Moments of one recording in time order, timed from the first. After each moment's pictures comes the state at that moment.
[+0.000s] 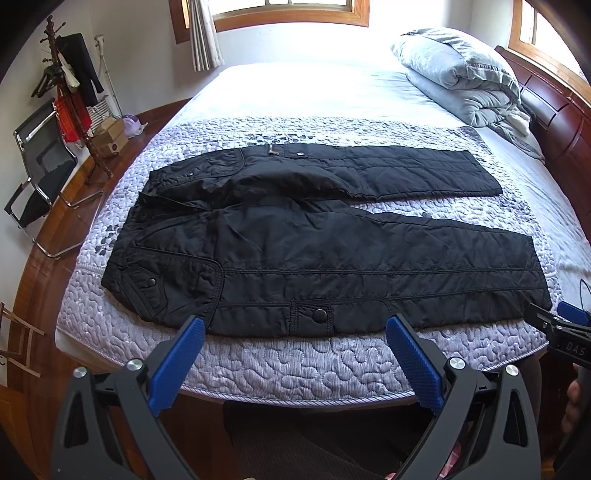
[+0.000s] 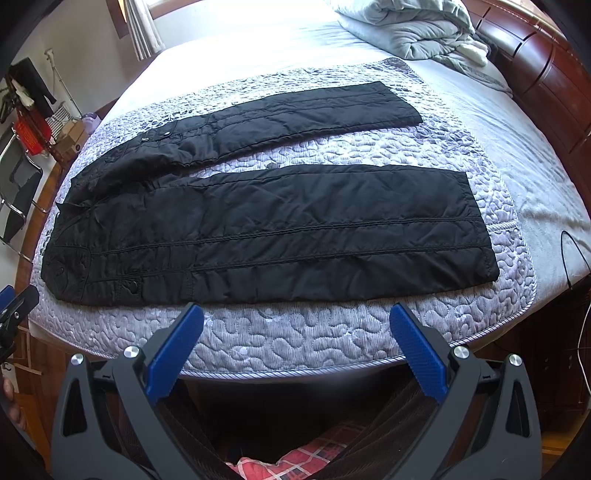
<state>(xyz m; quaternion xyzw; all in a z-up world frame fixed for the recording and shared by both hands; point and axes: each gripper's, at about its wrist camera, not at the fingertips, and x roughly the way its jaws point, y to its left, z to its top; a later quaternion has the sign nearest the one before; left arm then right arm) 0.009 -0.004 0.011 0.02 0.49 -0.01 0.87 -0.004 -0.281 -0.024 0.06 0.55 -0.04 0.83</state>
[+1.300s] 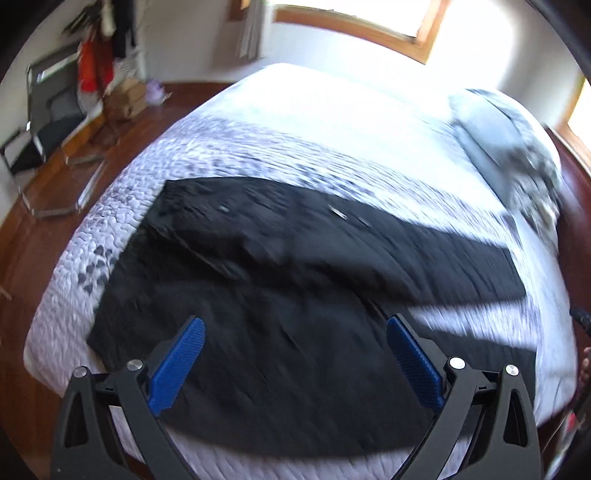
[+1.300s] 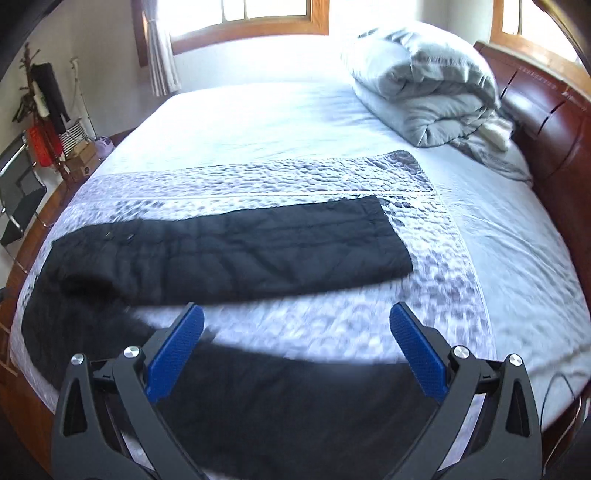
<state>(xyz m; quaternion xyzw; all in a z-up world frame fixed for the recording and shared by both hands) 0.190 0.152 -0.002 -0.12 0.49 0.03 0.86 0.211 -0.417 0.015 0.01 0.46 0.01 0.89</state>
